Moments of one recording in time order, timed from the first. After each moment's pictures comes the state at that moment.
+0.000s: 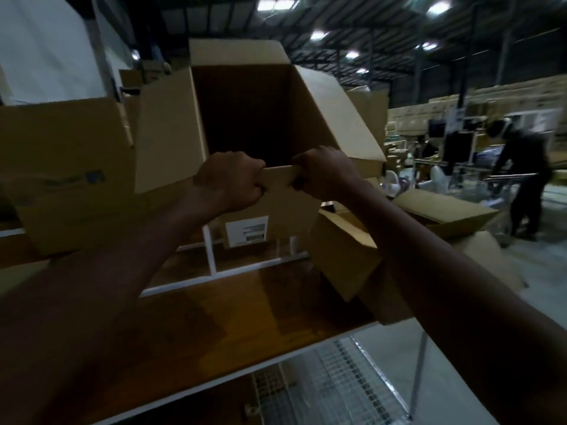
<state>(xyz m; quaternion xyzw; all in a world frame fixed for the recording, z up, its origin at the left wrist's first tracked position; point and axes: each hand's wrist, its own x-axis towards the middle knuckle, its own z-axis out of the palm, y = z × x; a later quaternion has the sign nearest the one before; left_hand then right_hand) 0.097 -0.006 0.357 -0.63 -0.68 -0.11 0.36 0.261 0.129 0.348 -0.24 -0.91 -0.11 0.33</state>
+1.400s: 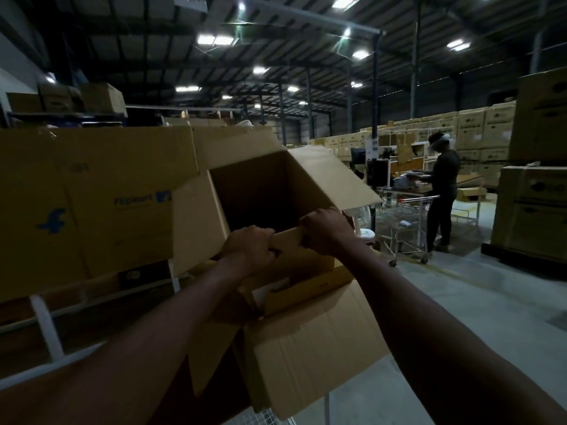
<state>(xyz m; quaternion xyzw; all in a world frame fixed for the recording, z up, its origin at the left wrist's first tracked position) 0.340 0.412 0.265 -0.68 -0.67 -0.18 0.24 0.532 0.501 0.285 -0.33 -0.89 -0.19 0.26</state>
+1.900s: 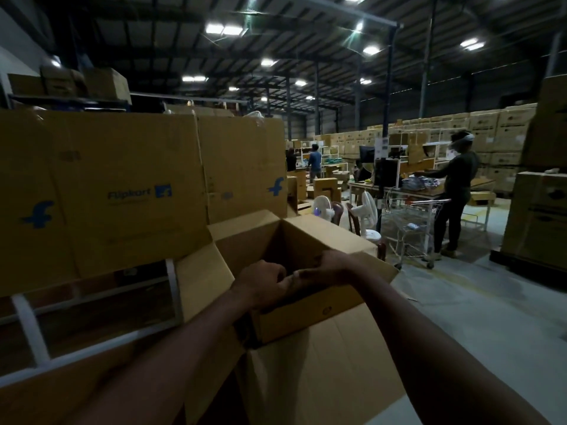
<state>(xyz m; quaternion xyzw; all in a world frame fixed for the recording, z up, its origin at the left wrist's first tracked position) 0.297 0.472 0.198 -0.69 -0.69 -0.21 0.04 0.484 0.590 0.220 -0.44 -0.88 0.18 0.08</state>
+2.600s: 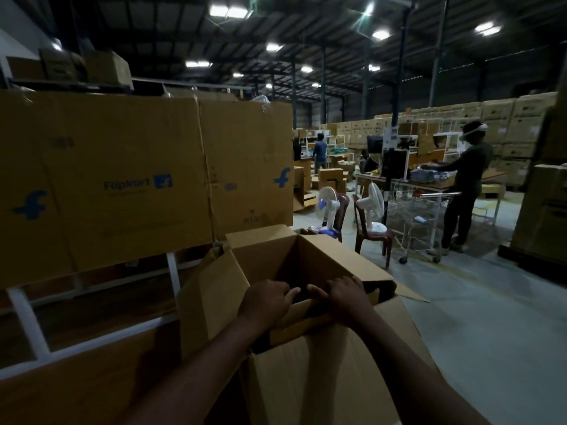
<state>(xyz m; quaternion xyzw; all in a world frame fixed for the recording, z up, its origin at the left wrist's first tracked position) 0.285 0.502 0.132 -0.65 -0.72 -0.24 0.05 0.479 0.601 0.117 -0.40 -0.91 -0.03 0.11</state>
